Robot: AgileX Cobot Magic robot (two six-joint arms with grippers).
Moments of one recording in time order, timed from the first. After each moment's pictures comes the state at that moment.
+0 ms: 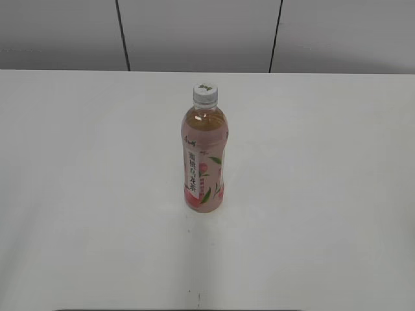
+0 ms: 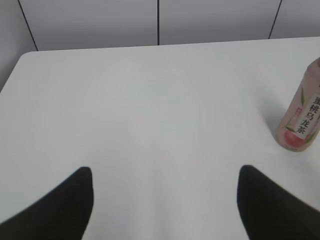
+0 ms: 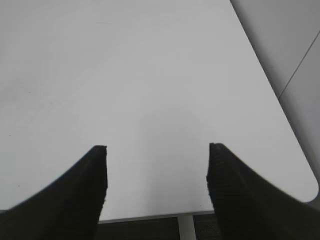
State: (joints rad) left arm 0.01 -0.01 -0.56 -0.06 1.03 0.06; right arm 0.06 -0.01 -0.51 -0.09 1.10 -0.01
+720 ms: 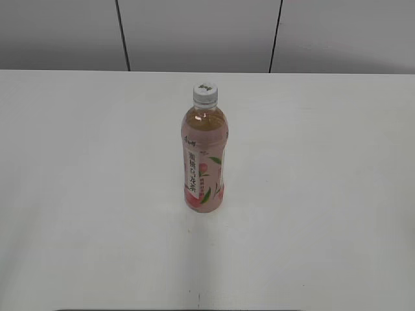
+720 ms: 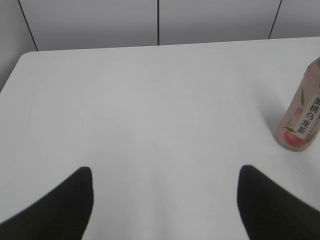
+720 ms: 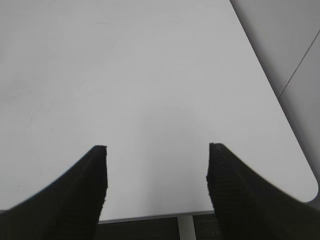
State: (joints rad) left arm 0.01 -0.01 -0.56 -0.06 1.03 0.06; right arm 0.06 -0.01 -0.51 -0.09 1.10 -0.01
